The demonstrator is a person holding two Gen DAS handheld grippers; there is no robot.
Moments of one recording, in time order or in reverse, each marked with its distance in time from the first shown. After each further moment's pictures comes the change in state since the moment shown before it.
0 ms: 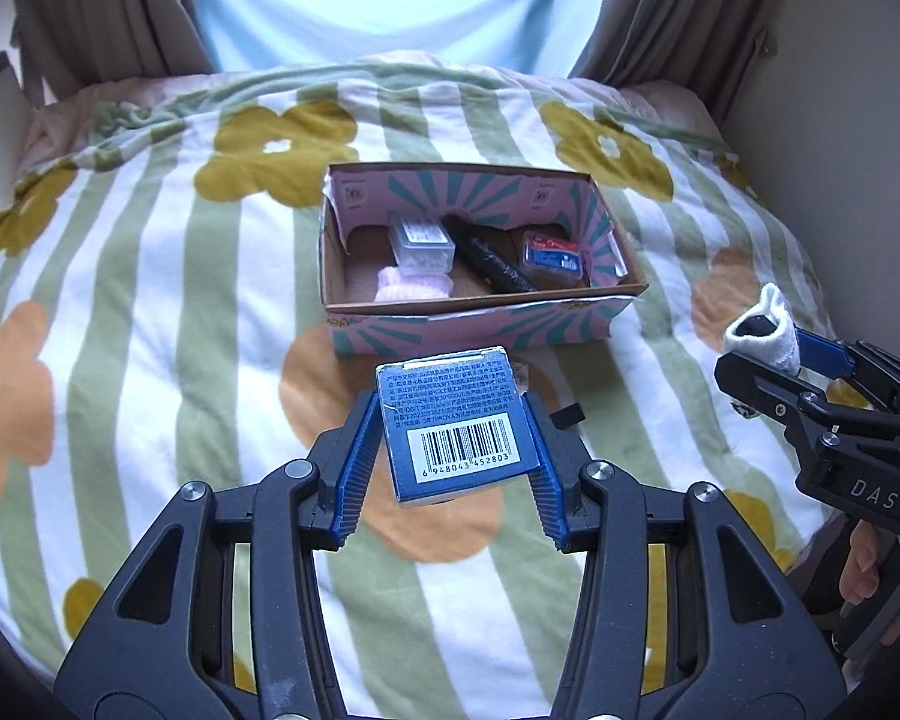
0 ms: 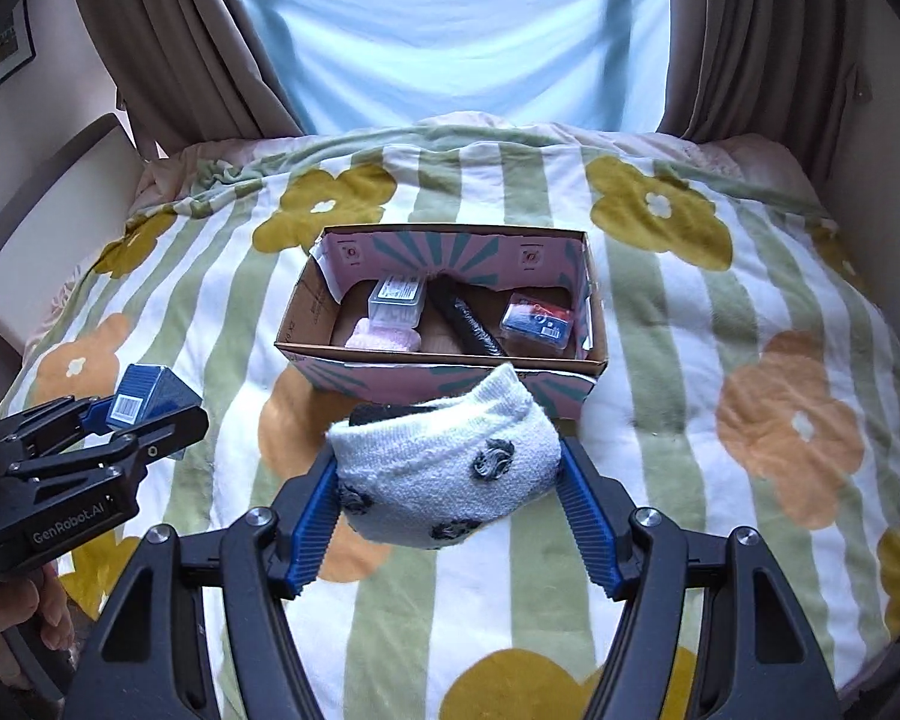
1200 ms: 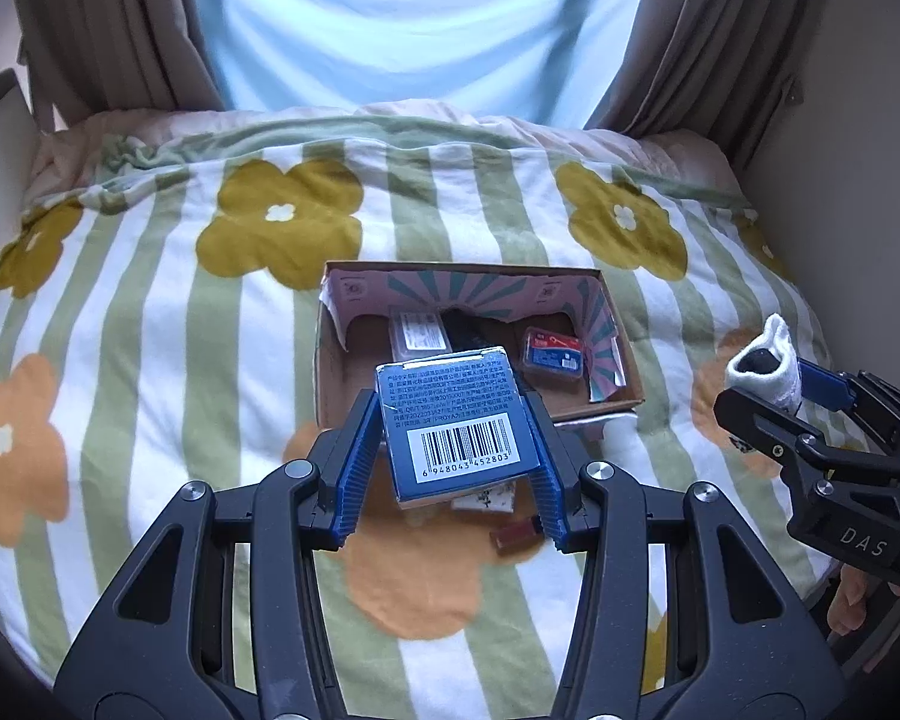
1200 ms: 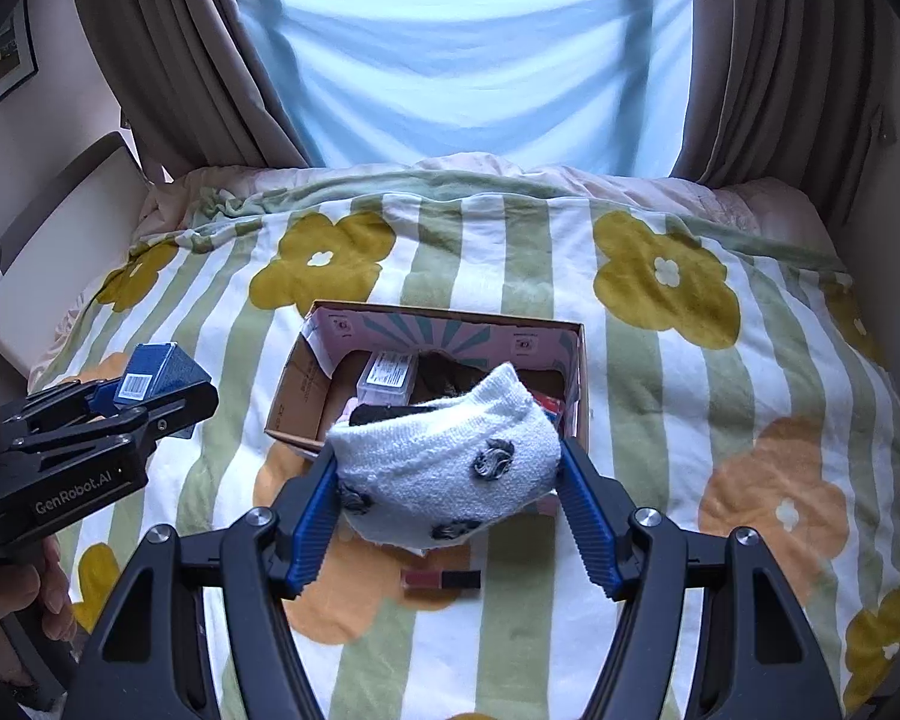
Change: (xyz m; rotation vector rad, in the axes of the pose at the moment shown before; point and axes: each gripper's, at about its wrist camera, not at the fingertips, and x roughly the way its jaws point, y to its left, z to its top) left arm 0.009 -0.014 0.106 -0.043 -0.038 0.026; right arm 0.015 -0.023 0.090 -0.033 -0.024 0.020
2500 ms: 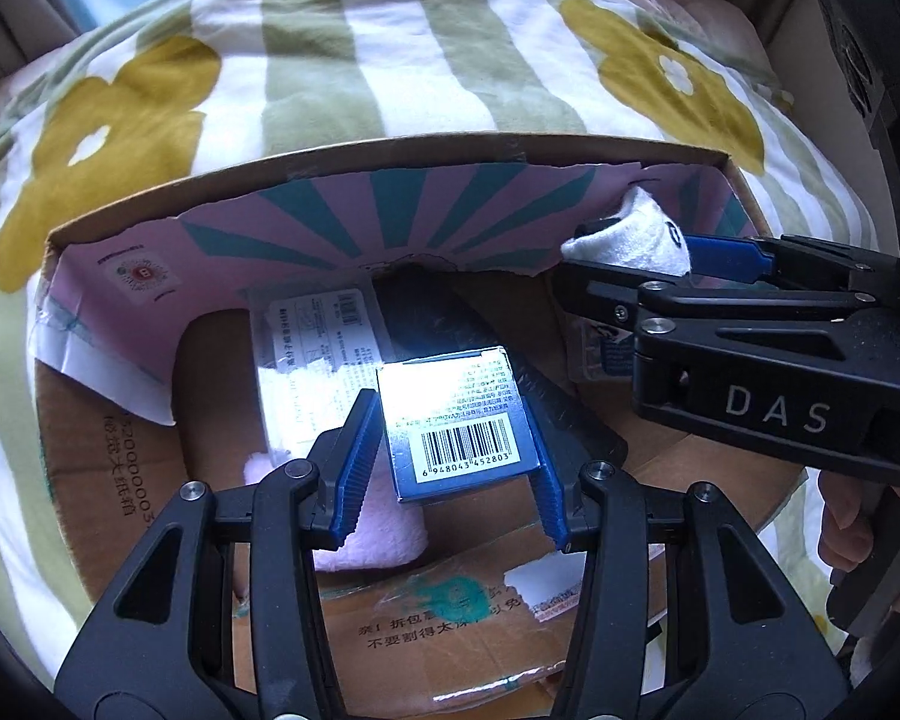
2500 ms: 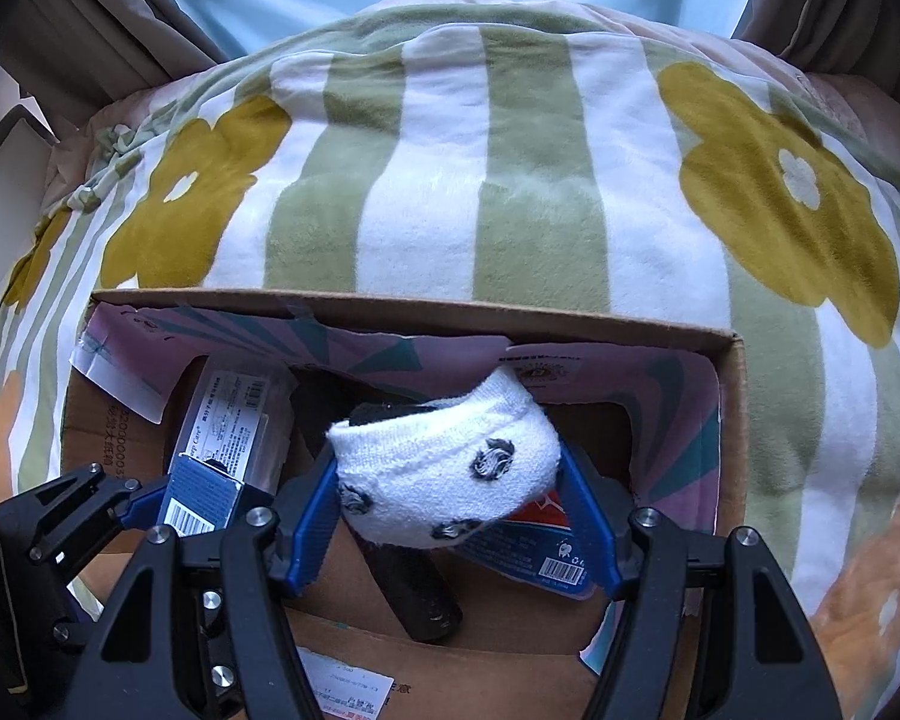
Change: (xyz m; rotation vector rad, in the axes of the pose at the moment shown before) left arm 0.284 -0.019 0.016 0.133 0.259 -0.073; right arm 0.275 -0.059 0.041 0.081 0.274 0.033
